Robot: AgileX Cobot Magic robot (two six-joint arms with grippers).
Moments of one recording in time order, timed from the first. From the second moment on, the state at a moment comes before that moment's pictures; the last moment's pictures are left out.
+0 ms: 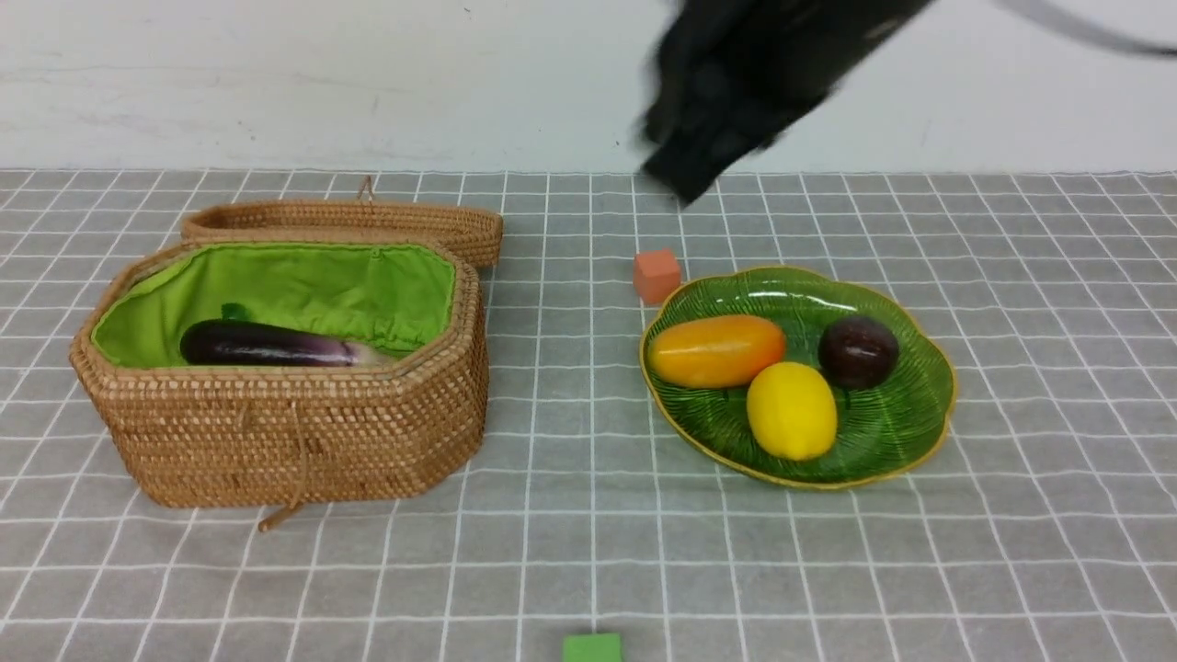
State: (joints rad) right arm 0.74 1.60 -1.99 -0.16 1.25 -0.23; left arm -0.09 -0.01 0.03 0.12 0.40 -0.18
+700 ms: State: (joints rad) right arm 0.74 1.22 -1.18 -0.31 1.25 0.25; left arm -0.09 -0.01 0.03 0.12 0.40 -0.18
